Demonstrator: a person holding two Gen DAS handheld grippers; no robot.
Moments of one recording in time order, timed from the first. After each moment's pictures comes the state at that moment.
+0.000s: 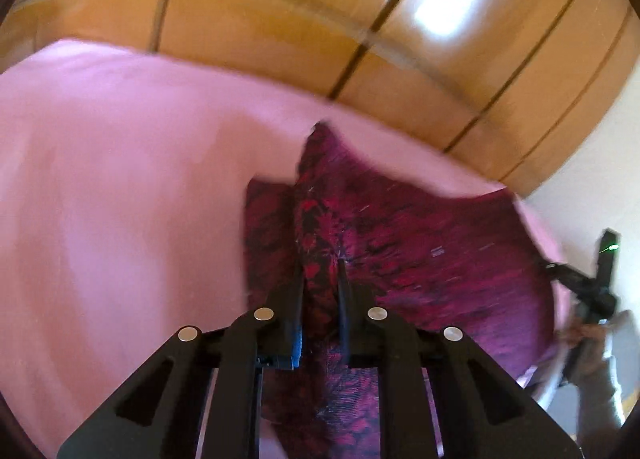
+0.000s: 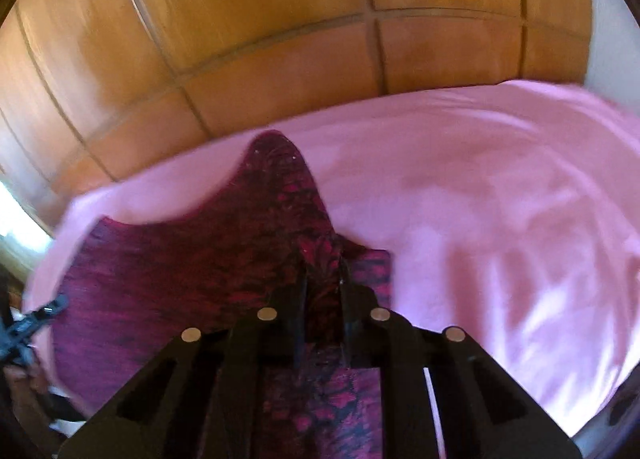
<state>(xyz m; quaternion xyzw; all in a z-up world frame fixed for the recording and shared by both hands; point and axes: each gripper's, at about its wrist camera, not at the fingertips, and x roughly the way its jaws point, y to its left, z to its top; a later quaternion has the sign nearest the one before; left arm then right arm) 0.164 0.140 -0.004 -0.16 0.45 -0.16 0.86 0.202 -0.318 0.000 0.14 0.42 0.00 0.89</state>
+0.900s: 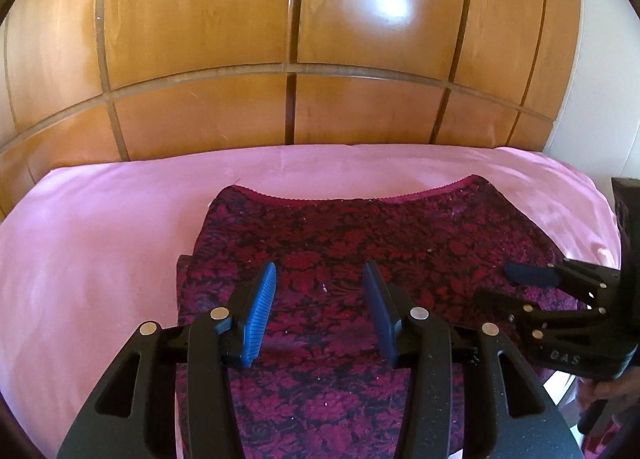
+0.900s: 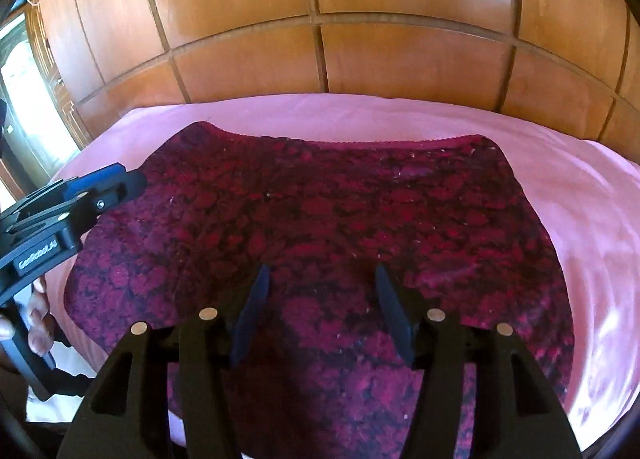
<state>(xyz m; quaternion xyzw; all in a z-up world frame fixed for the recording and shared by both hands) 0.138 0.025 0.050 0.01 0.36 -0.16 0.92 0.183 -0.162 0.005 0.02 0.42 0.11 0.90</state>
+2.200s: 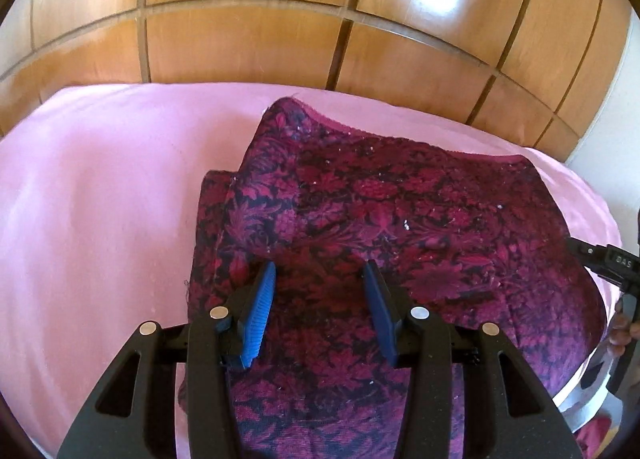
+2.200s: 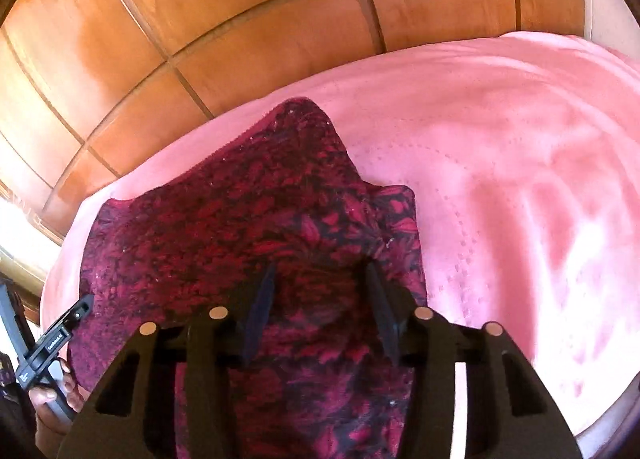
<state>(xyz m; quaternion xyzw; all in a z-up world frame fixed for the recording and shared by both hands) 0.134 0.072 -0.001 -0.06 0.42 -0.12 0.90 0.182 -0.326 -0.018 0.20 0.44 0.02 0.88</state>
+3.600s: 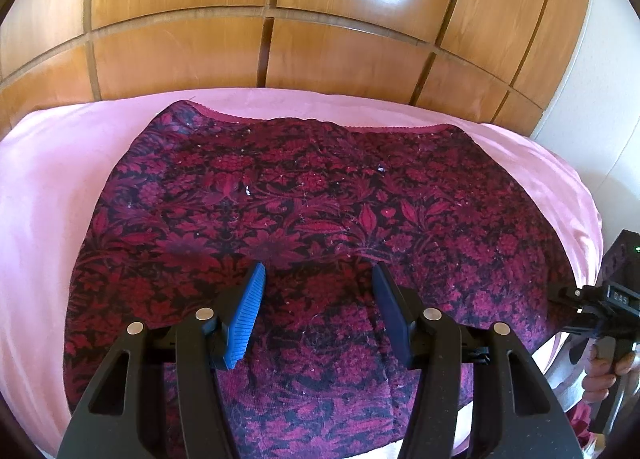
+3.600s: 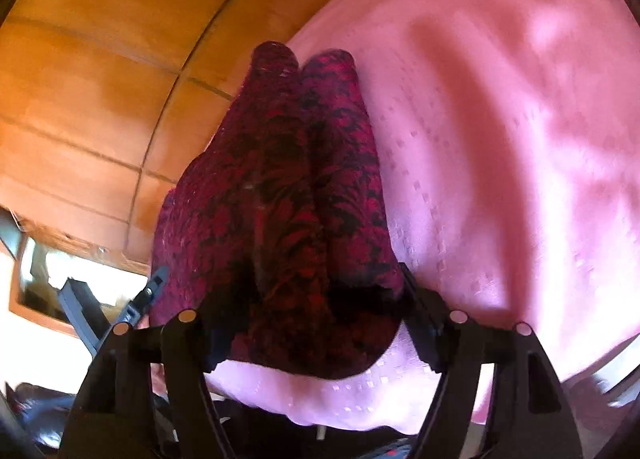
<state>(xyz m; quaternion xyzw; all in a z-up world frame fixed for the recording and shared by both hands) 0.100 -0.007 0.002 -0.03 0.42 -0.18 0.89 0.078 -0.371 -0.064 0.41 0.45 0.11 0.79</state>
